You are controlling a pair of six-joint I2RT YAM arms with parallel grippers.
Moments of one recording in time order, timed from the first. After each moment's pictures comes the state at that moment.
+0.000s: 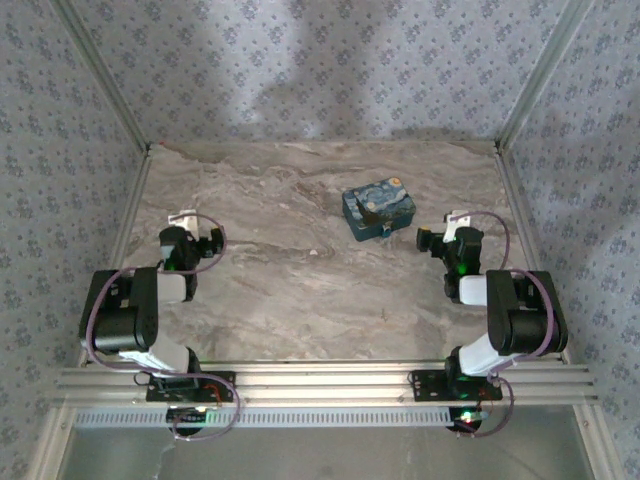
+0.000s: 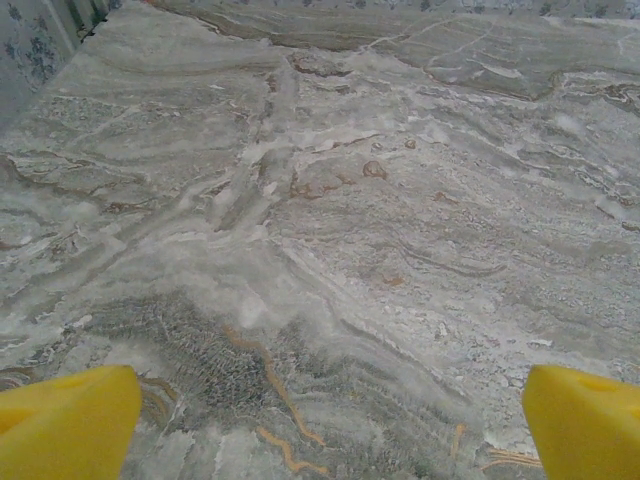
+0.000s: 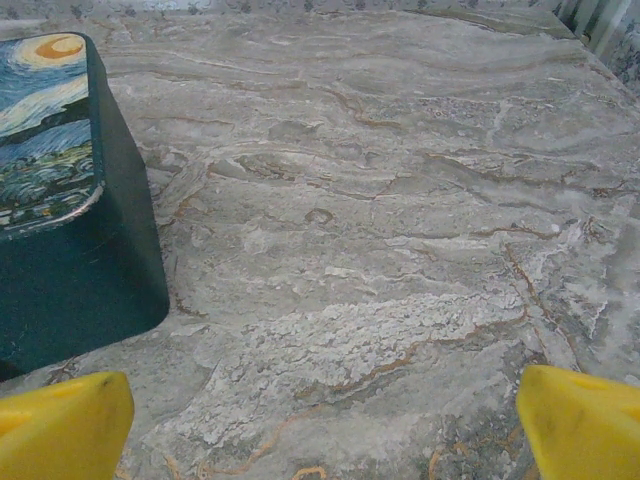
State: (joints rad) left arm 0.04 1.53 0.39 0.72 0.01 -0.03; right arm -0.03 1.51 0.37 0.73 0.01 -0.01
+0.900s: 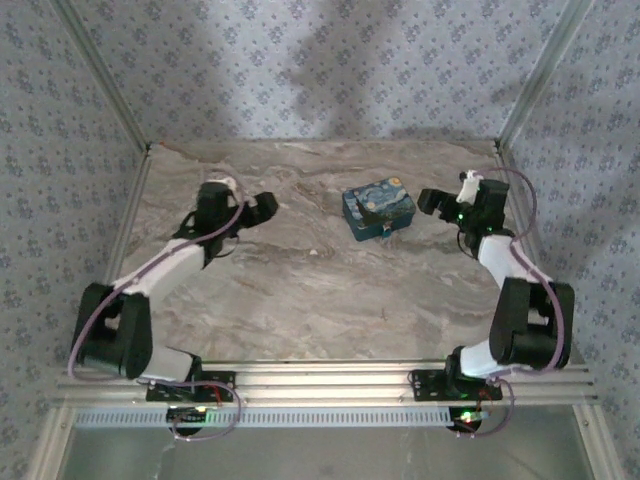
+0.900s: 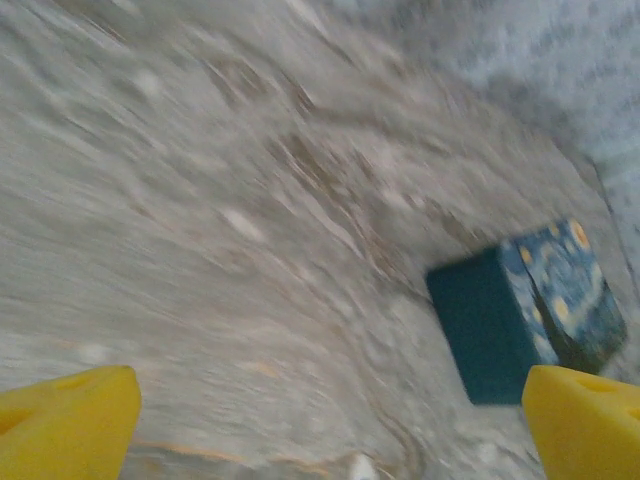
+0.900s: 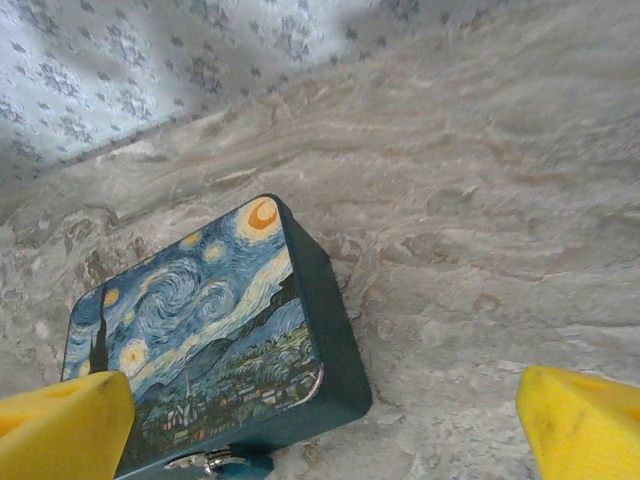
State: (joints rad) left arm -0.34 1.45 0.88 0.02 0.20 -0.64; right arm -0.13 1.48 0.85 0.07 -0.43 0.25
